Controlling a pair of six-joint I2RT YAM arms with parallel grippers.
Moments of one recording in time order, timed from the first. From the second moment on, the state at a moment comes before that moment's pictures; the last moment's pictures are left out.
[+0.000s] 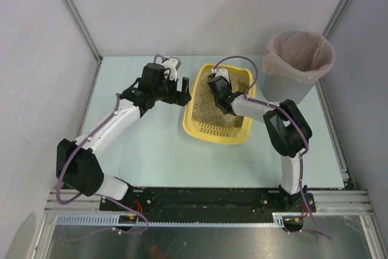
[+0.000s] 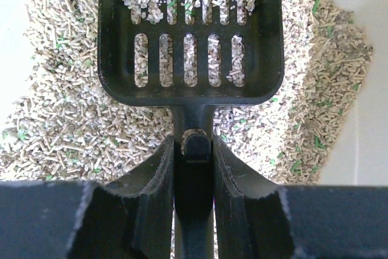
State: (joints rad) left arm -0.46 1.44 1.22 -0.40 0.14 -0.16; right arm 0.62 1.98 1.34 -0.11 0.49 0.25
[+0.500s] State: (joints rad) left arm -0.45 1.43 1.22 -0.40 0.15 -0.16; right arm 0.63 1.94 1.43 -0.39 0.41 0.25
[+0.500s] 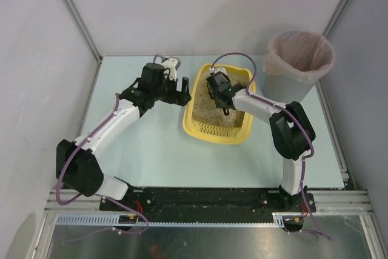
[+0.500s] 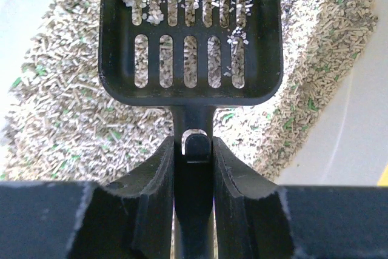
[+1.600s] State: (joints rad) left arm -0.45 1.41 1.21 -0.41 0.16 -0.16; right arm 0.58 2.22 2.03 -1.03 0.19 0.24
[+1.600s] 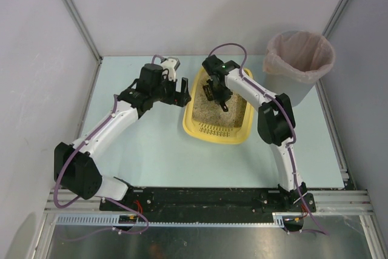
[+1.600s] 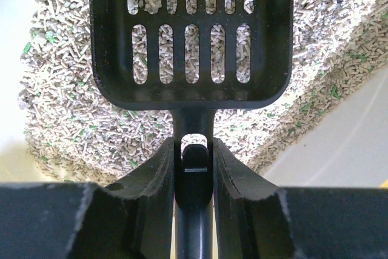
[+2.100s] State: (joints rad) left arm -0.45 1.41 1.20 -0.40 0.16 -0.16; right arm 0.62 2.06 1.72 -0.83 0.31 0.20
